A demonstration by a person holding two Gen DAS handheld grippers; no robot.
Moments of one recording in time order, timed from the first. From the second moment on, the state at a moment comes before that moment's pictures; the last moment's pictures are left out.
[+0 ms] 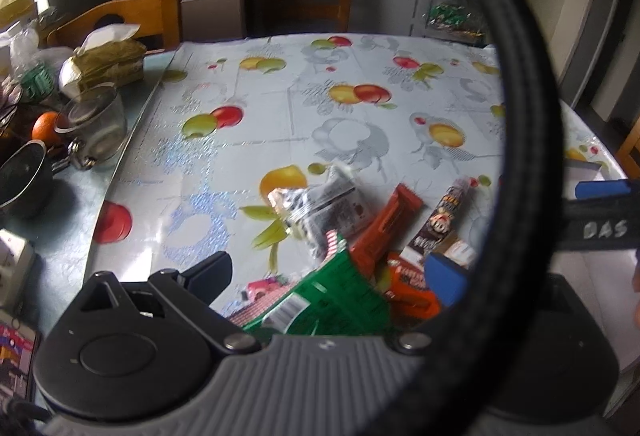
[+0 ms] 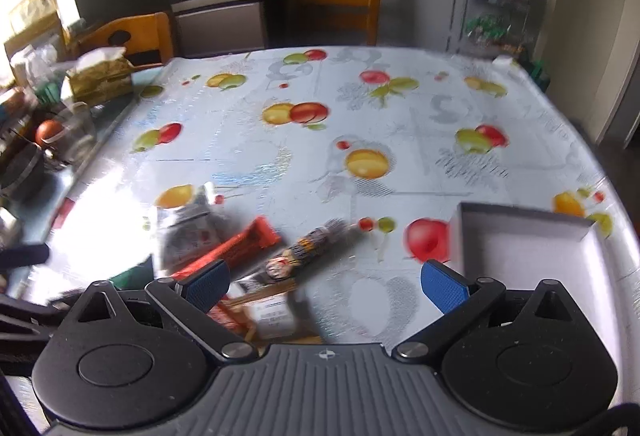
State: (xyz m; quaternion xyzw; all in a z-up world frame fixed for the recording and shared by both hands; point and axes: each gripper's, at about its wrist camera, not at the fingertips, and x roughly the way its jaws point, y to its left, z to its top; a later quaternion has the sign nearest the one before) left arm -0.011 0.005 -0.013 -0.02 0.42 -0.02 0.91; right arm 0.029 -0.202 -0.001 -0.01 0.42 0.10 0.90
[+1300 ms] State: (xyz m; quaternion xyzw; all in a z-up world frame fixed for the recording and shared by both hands) left arm -0.025 0.006 -0.030 -0.05 0.45 0.02 0.89; right arm 0.030 -0.196 -0.008 -0.05 0.43 0.12 0.89
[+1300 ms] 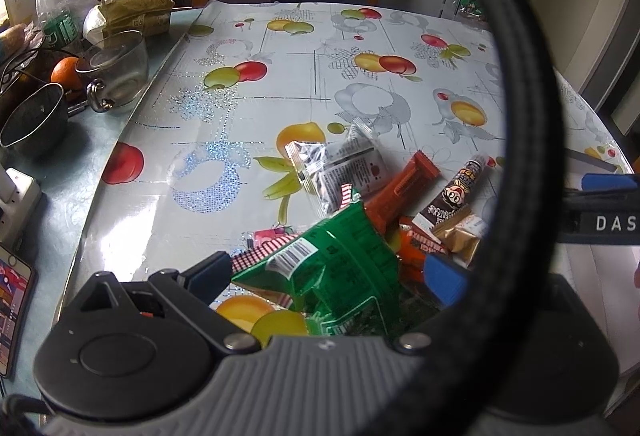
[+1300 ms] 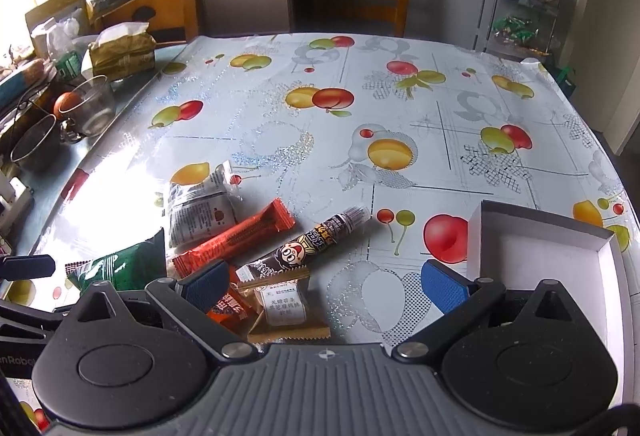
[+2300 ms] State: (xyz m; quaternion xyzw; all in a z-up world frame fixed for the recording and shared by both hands) left arm -0.023 0.008 -0.046 -0.09 0.48 0.04 0.87; right arm 0.001 -0.201 -0.016 -0.07 0.46 0.25 0.85
